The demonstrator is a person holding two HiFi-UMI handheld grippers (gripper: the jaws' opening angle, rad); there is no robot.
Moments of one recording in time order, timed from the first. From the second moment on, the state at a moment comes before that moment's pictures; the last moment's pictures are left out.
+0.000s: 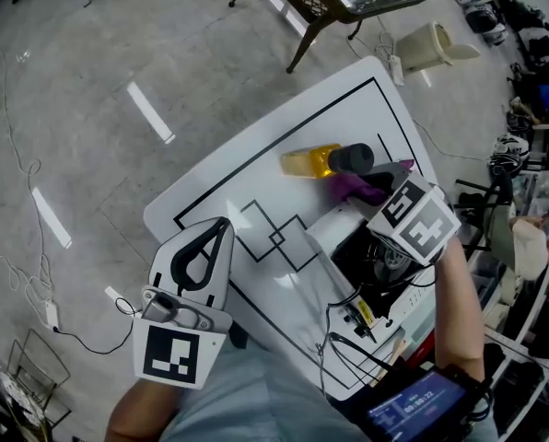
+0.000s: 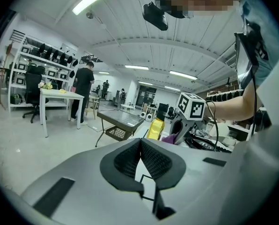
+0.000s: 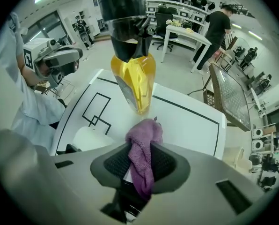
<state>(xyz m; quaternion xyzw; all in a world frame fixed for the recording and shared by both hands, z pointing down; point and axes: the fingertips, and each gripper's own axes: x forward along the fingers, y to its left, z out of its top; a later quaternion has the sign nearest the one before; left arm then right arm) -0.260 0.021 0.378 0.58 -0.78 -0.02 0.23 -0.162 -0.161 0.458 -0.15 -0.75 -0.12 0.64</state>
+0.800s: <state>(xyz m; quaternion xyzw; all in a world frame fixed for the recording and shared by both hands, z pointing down) -0.250 0.050 0.352 0.58 -0.79 -0.03 0.20 -0.165 -0.093 0.453 -0.18 -0.76 -0.09 0.62</state>
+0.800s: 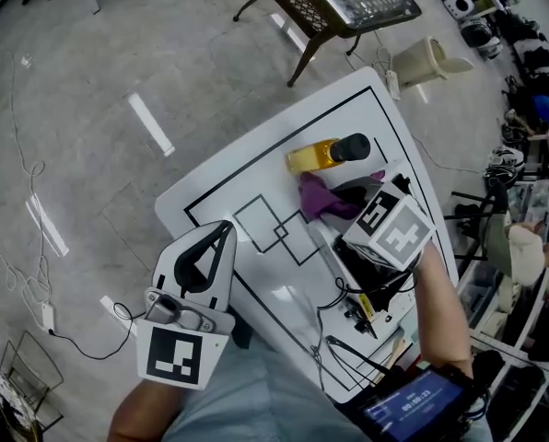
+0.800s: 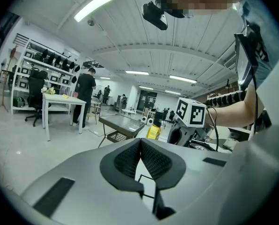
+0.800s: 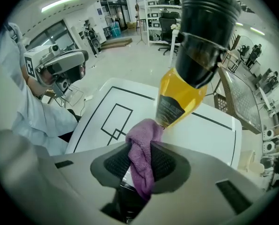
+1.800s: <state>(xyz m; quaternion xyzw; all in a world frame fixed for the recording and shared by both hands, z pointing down) -0.199 0.126 0.195 0.61 -0.79 -0.02 0.02 -0.160 0.066 0.242 -0.21 -0.93 0.09 0.28</state>
